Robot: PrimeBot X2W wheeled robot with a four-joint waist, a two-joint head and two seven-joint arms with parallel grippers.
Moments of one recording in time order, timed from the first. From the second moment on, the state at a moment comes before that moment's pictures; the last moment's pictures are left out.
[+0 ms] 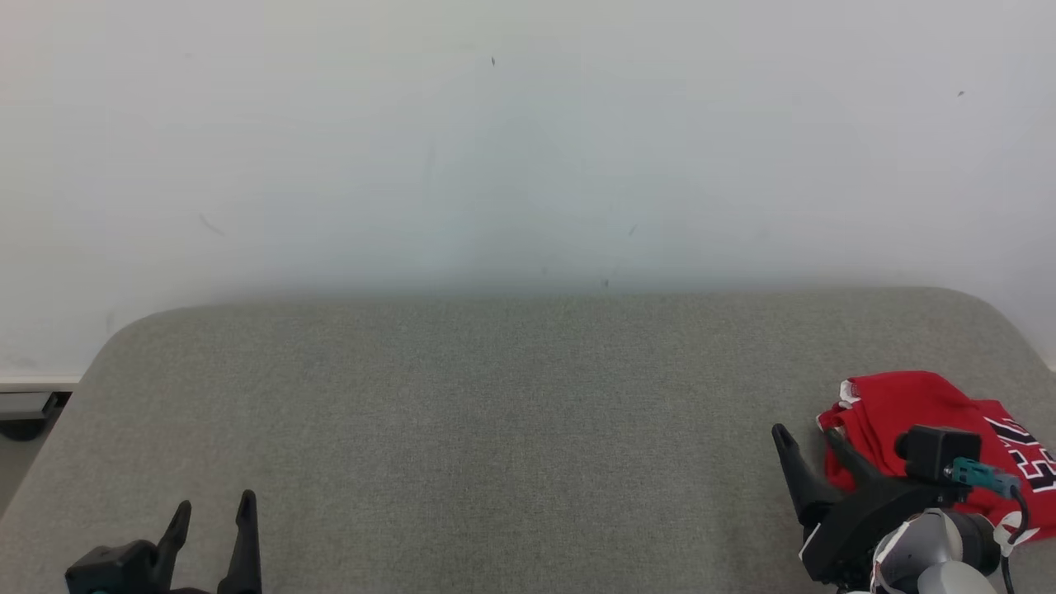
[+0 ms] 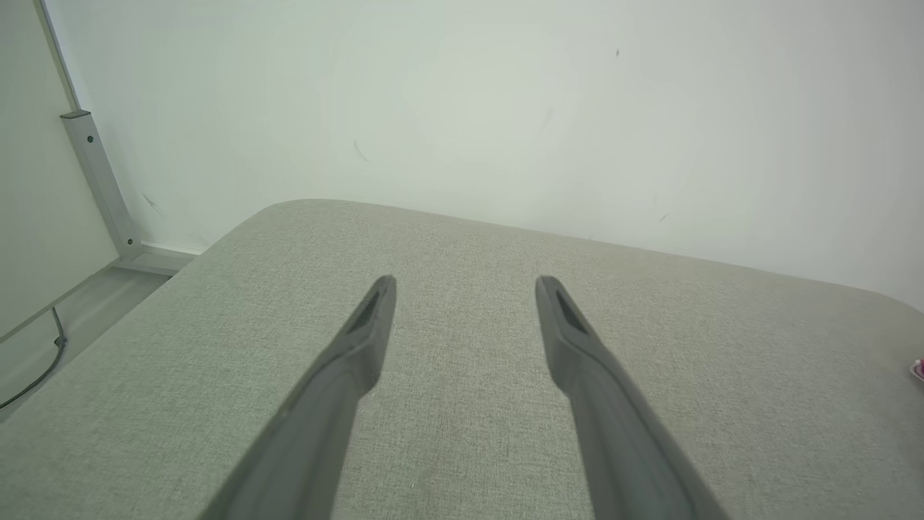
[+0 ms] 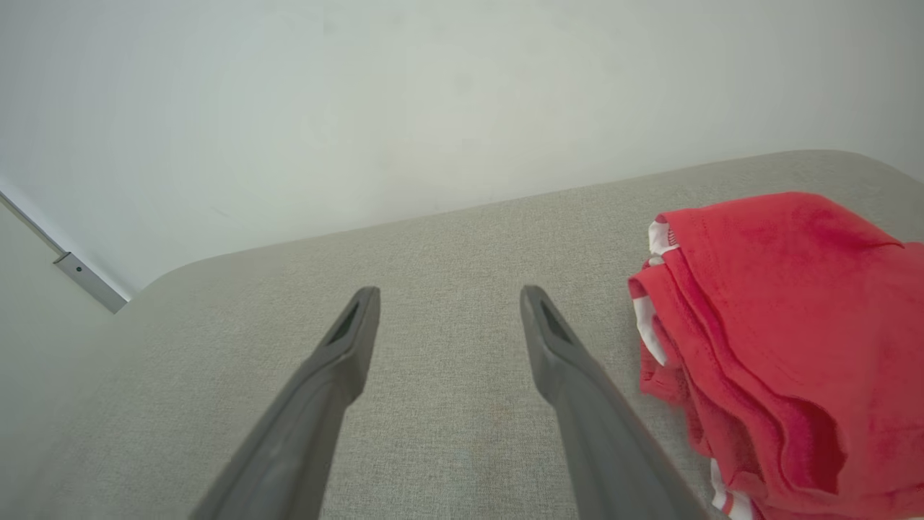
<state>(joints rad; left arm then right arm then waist) 0.04 0.22 -0.17 0.13 -0.34 0.11 -0.03 -0.11 -0.07 -0.05 0.31 0.42 0.12 0.14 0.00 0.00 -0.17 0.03</state>
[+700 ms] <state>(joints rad) 0.06 0.21 -0.14 0.14 -0.39 0.11 -0.04 -0.05 -0.06 -0.01 0.28 0.47 0.12 0.12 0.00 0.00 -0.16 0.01</state>
